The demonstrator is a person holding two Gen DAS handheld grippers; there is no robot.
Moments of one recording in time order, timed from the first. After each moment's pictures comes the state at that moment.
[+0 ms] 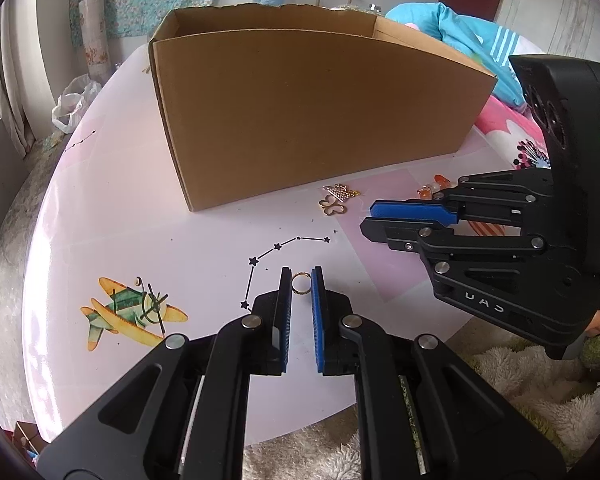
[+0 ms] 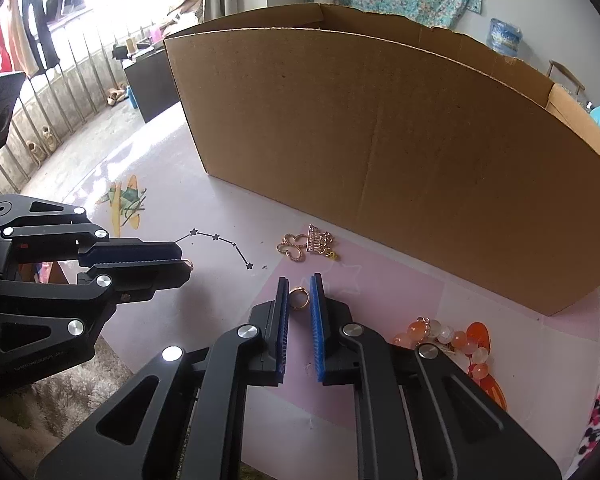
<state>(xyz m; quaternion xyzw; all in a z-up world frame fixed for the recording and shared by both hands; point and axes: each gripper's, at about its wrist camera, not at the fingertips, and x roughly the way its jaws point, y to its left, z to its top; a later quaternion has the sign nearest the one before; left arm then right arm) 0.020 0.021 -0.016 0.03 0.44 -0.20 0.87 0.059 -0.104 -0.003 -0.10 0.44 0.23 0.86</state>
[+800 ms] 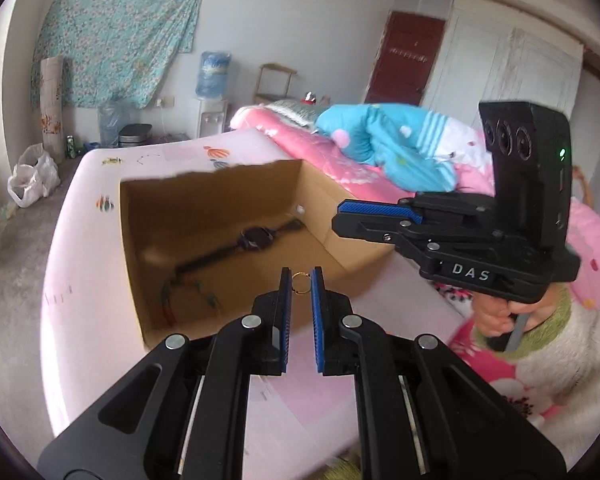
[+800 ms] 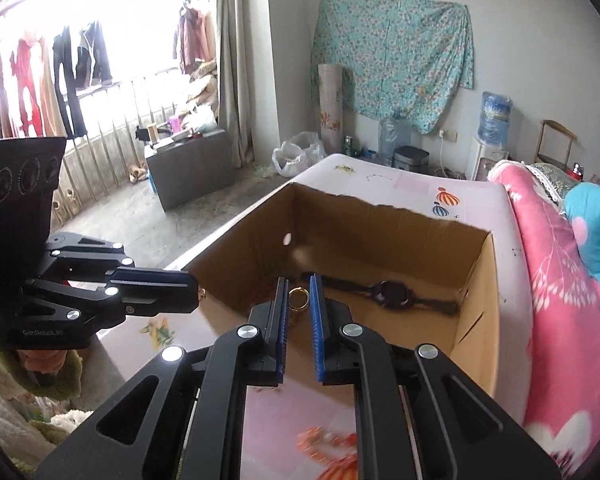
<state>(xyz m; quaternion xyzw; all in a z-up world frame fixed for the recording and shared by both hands) 0.064 0.006 0.116 -0.01 0.33 -0.31 0.89 0.093 -0.175 0.145 -0.06 0.31 0.27 0.91</state>
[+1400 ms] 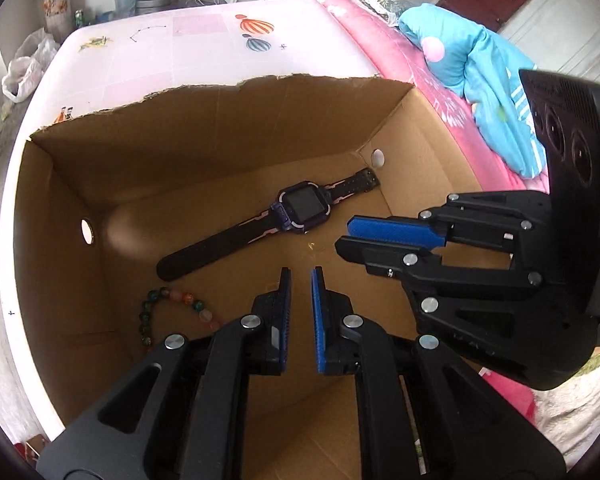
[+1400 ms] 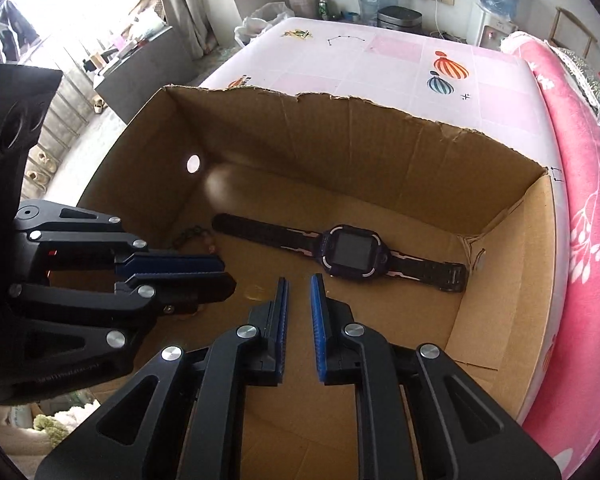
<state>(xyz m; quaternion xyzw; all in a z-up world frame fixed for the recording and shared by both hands) 0.233 -0.052 0.052 -0.04 0.56 -0.25 0.79 0.253 -0.167 0.067 -0.05 0.55 0.23 0.80</state>
